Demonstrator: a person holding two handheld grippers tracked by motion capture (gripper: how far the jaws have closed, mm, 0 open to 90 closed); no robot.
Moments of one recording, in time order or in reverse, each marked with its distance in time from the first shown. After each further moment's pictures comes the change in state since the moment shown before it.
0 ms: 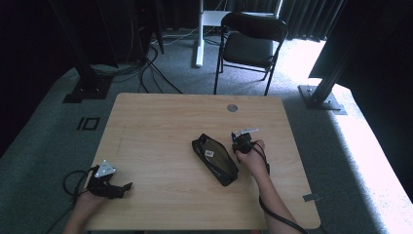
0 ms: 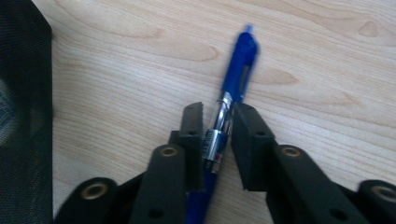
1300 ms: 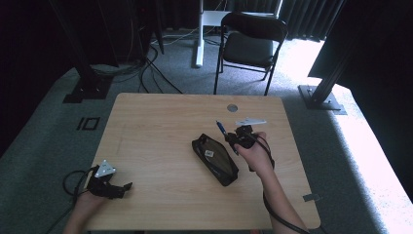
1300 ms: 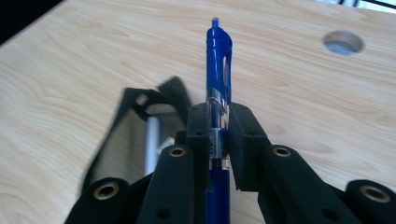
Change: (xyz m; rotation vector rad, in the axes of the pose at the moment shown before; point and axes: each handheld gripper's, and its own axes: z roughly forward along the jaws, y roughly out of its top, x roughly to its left) left arm 0.000 0.000 0.000 -0.001 0.000 0.000; right arm 0.032 0.038 -0.090 -0.175 0.221 -0.016
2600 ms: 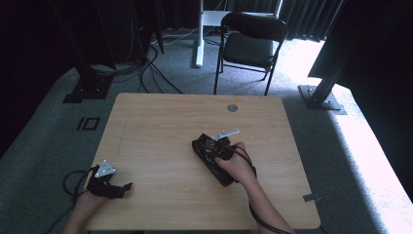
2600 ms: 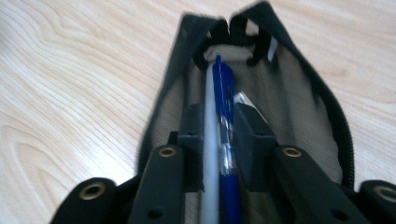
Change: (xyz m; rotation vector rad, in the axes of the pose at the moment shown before) left arm 0.000 0.000 0.000 0.000 0.000 0.000; right arm 0.045 -0.024 0.045 0.174 0.066 -0.066
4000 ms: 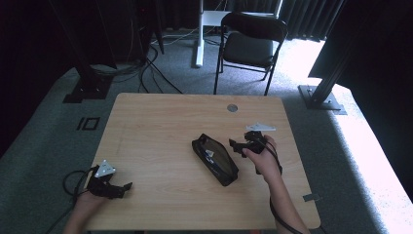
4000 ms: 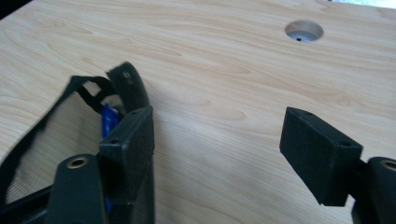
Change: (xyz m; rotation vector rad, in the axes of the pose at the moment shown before) left arm 0.000 0.000 0.000 0.000 0.001 -0.001; right arm -0.078 -0.019 -0.044 -0.225 -0.138 0.101
